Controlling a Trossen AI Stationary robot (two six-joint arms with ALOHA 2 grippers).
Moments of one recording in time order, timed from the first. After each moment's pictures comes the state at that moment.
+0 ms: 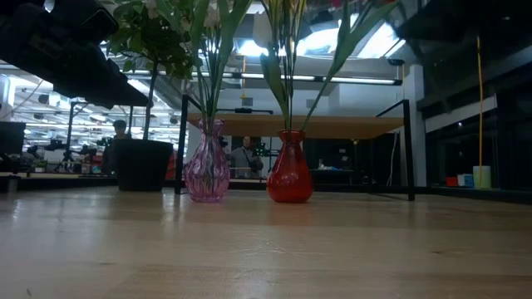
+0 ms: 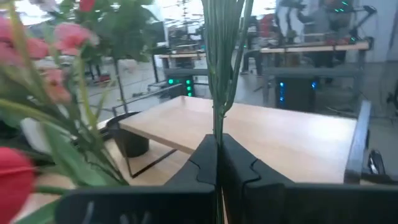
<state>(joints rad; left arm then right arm) -0.46 0.93 0.23 0.26 -0.56 -0.25 0.69 1.50 0.94 -1.32 1.57 2.04</state>
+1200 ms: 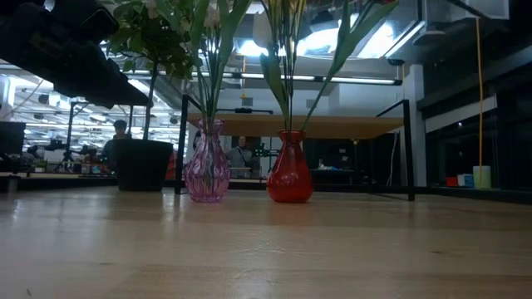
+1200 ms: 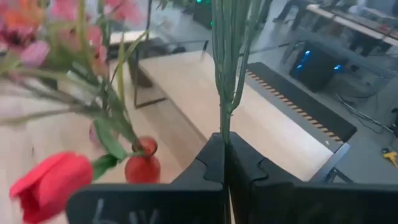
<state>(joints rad) -0.46 0.93 0.23 0.26 -0.56 -0.25 0.69 1.28 1.29 -1.29 1.20 1.05</state>
